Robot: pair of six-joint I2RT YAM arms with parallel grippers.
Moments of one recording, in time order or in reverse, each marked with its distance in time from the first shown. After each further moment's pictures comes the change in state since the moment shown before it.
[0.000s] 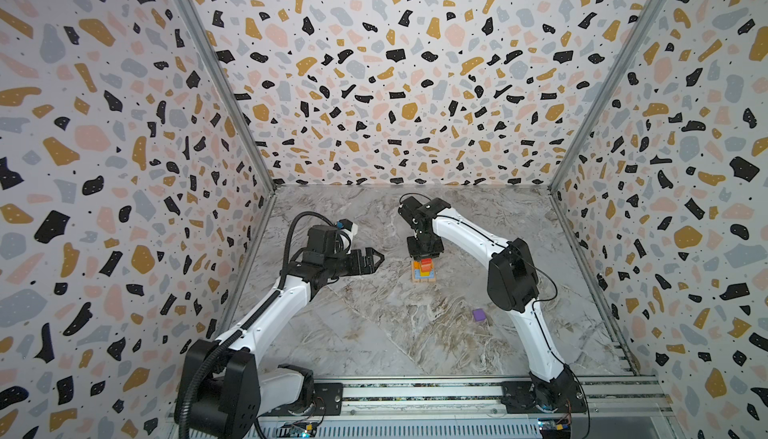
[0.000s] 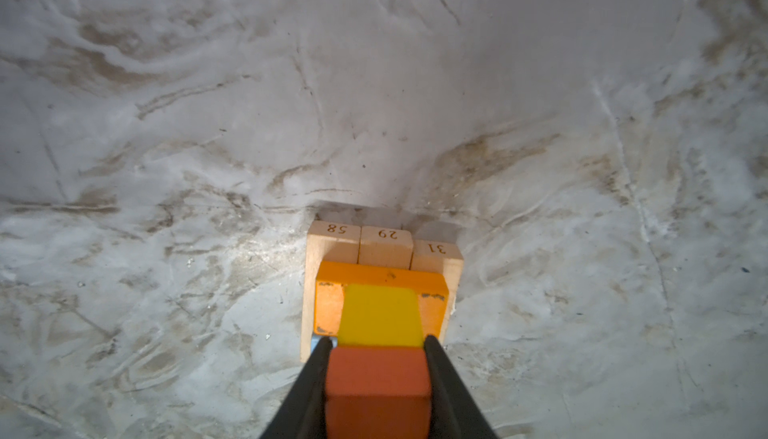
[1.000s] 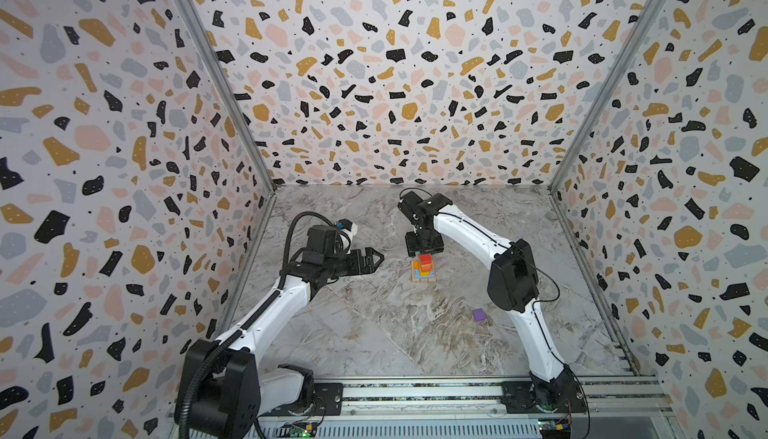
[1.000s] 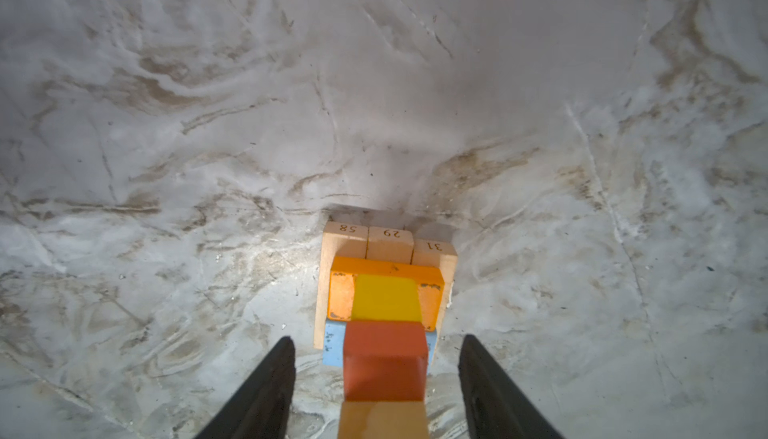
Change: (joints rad) left arm 0.004 0.000 0.000 0.000 0.000 0.000; right arm 0.000 -0.002 0.066 -0.041 0.010 -0.011
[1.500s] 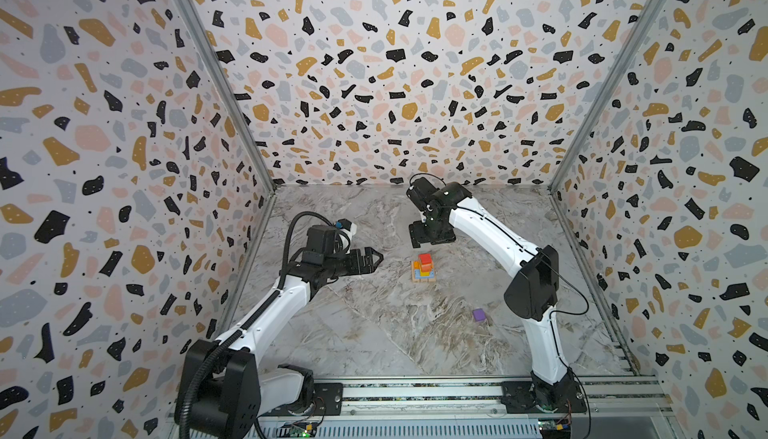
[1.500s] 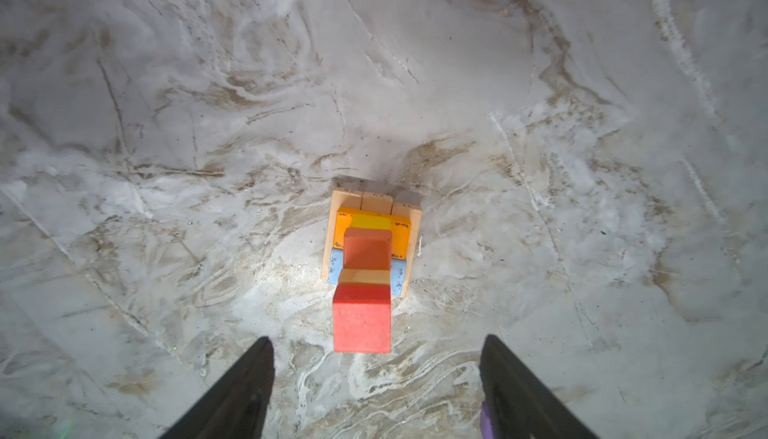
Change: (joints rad) left arm 0.002 0.000 0.000 0.000 -0.013 0.000; right arm 0.000 -0.204 -0.017 -0.053 0.031 -0.038
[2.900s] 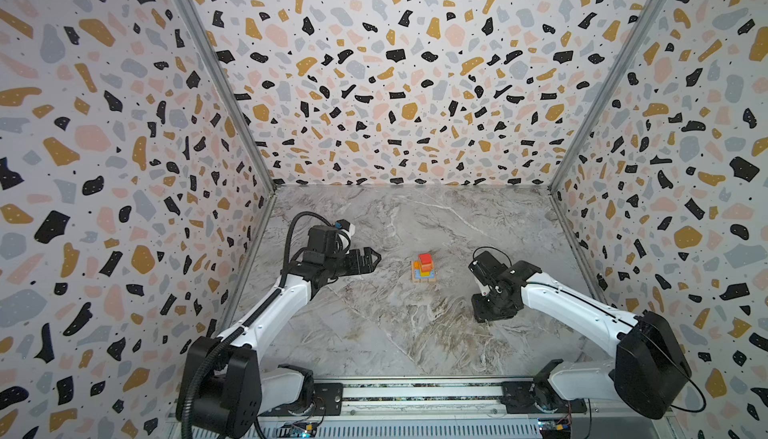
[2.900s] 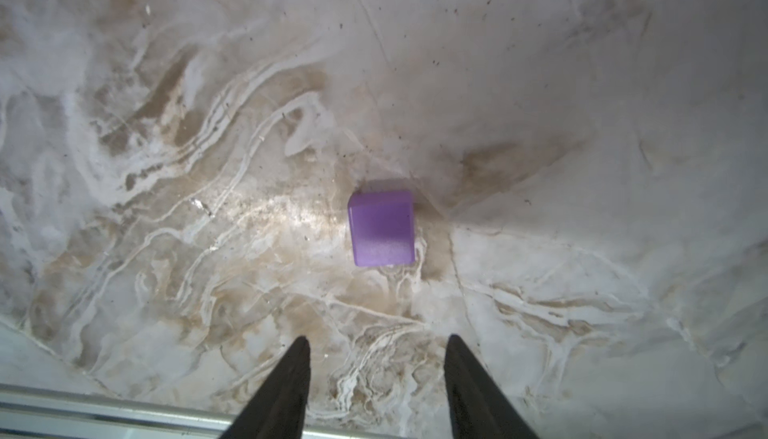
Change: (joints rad) left arm 0.000 0.016 0.000 -0.003 -0.052 0.000; right arm -0.098 -0.763 -1.303 0.383 -0.084 0.000
